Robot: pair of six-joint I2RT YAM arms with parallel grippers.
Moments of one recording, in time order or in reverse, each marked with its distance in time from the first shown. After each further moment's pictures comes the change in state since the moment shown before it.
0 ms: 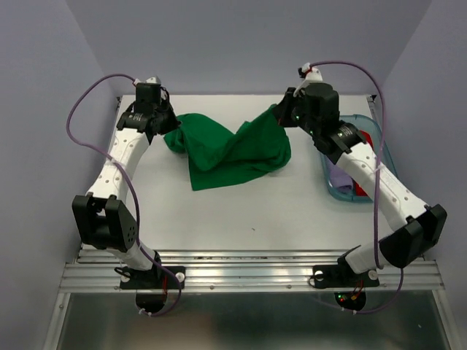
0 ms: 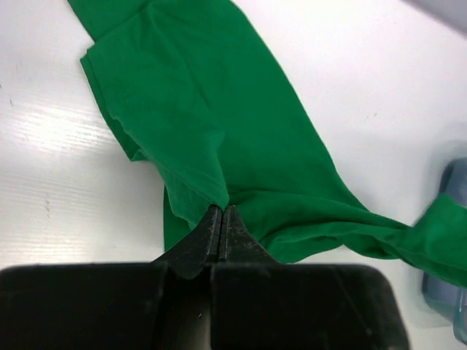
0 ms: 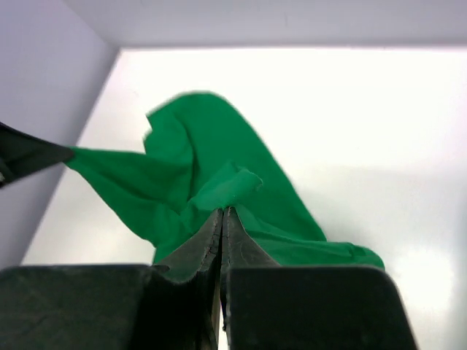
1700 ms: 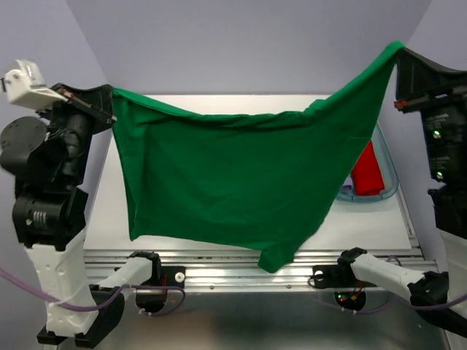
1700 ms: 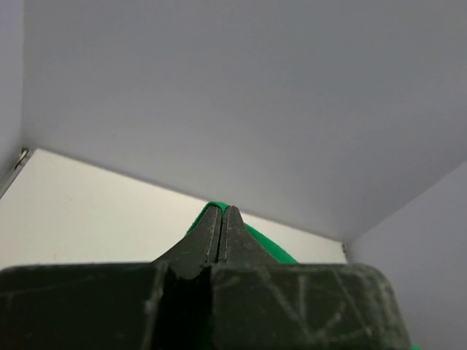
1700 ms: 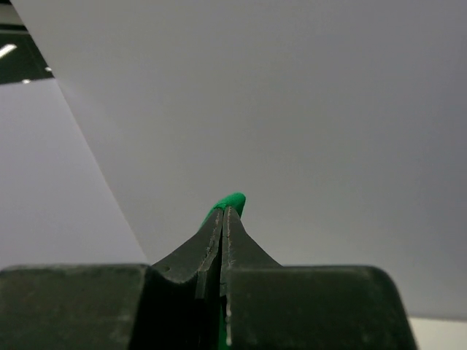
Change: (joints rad) left arm 0.042 -0.529 0.451 -0.126 -0.106 0.010; right arm 0.001 -0.460 0.389 0.069 0.163 -0.195
